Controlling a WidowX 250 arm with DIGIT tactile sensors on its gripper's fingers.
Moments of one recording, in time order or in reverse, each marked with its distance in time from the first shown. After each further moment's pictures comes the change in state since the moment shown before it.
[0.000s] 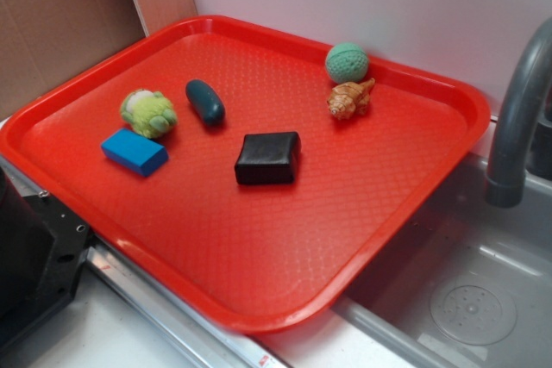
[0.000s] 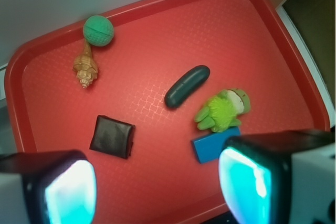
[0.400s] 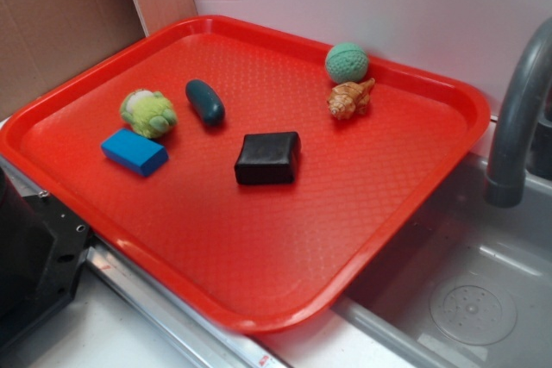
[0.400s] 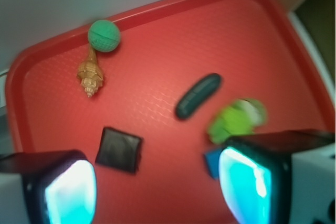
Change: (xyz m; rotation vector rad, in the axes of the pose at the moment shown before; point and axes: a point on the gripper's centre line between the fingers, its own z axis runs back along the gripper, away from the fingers) arm 0.016 -0.017 -0.039 0.019 0.026 -0.021
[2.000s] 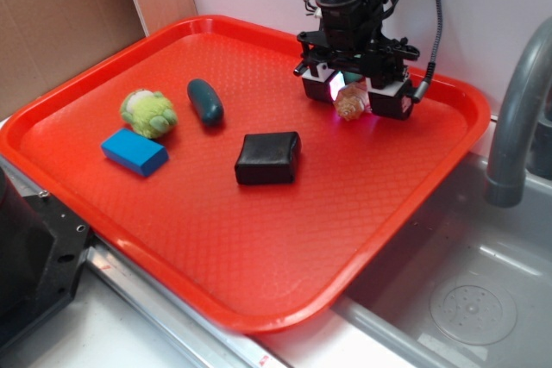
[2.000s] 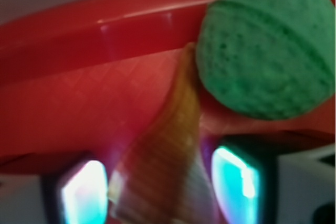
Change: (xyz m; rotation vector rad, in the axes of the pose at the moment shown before) arm 0.067 -0.073 -0.142 -0.094 0.098 -0.134
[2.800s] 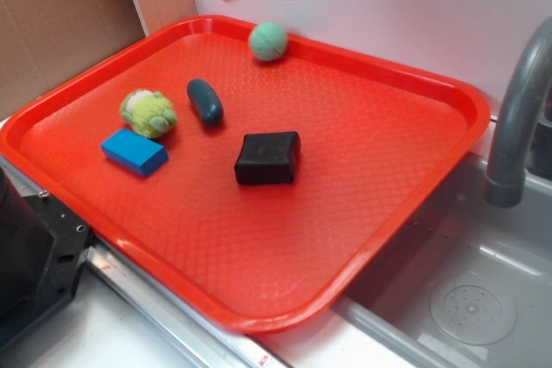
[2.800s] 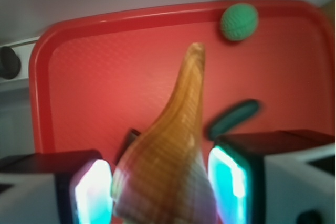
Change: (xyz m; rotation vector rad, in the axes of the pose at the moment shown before) arm -0.069 0.048 0.179 0.054 -0.045 -0.061
